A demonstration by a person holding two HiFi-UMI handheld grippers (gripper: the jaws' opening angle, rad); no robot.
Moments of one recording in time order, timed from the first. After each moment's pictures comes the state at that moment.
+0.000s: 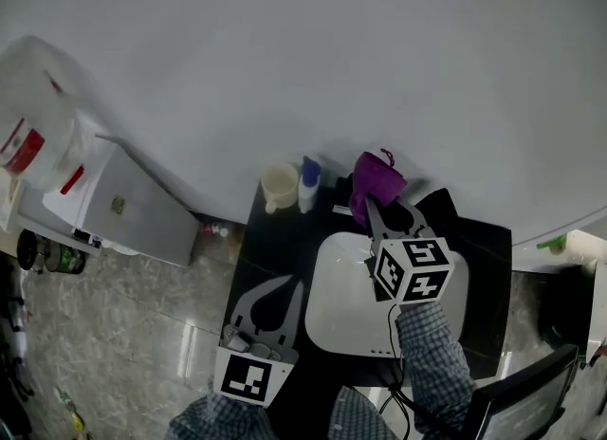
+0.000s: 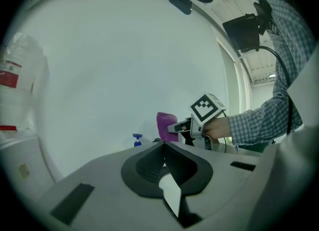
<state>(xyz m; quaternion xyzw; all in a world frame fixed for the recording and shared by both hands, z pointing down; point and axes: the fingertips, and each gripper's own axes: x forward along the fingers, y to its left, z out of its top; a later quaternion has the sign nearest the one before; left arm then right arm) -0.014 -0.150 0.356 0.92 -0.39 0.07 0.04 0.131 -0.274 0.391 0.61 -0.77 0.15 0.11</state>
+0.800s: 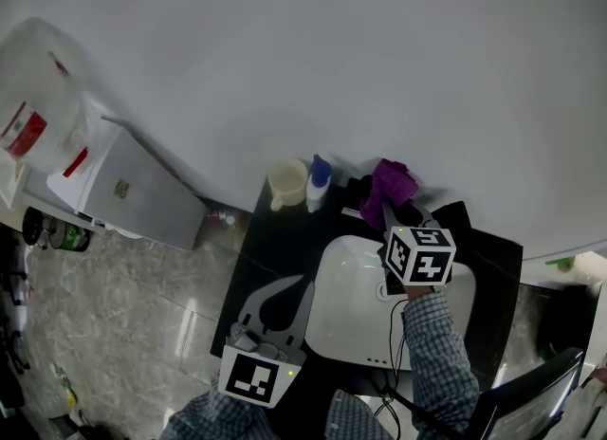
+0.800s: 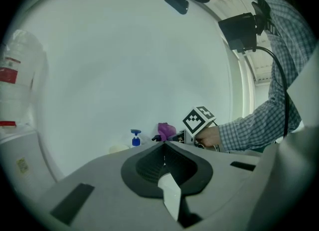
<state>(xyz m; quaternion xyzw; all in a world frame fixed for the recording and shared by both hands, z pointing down) 0.004 -0.167 0.371 0.91 -0.40 0.08 0.05 0.166 -0.310 0.471 0.60 -0.75 0.21 0.17</state>
